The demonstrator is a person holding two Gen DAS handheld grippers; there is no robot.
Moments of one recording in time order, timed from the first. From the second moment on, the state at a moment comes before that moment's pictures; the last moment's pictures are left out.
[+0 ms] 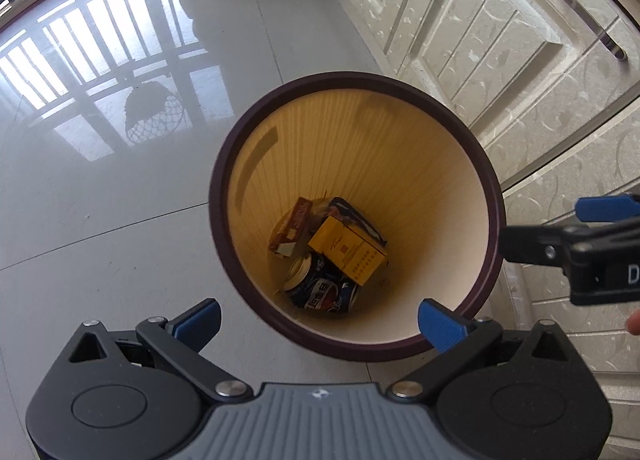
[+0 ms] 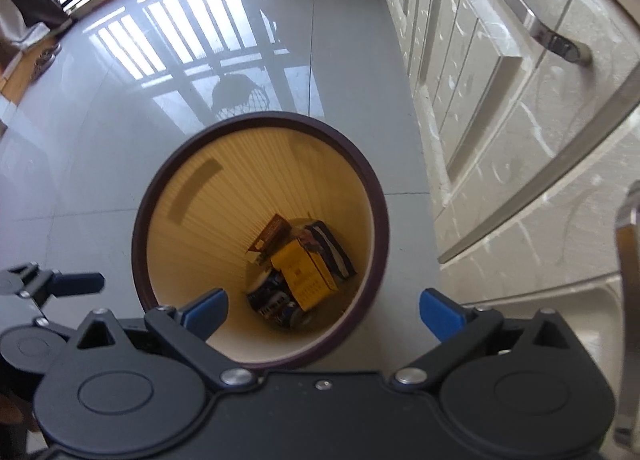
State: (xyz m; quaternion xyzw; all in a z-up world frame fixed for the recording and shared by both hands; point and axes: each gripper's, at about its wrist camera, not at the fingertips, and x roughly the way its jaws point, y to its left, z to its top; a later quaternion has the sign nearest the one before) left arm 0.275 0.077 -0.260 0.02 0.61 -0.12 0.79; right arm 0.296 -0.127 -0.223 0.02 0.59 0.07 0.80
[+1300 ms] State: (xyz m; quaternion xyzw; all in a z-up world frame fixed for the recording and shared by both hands) left arm 0.187 0.125 -0.133 -0.02 0.52 -0.03 0.85; right arm 0.203 -0.119 -0.104 -0.04 0.50 0.06 0.86
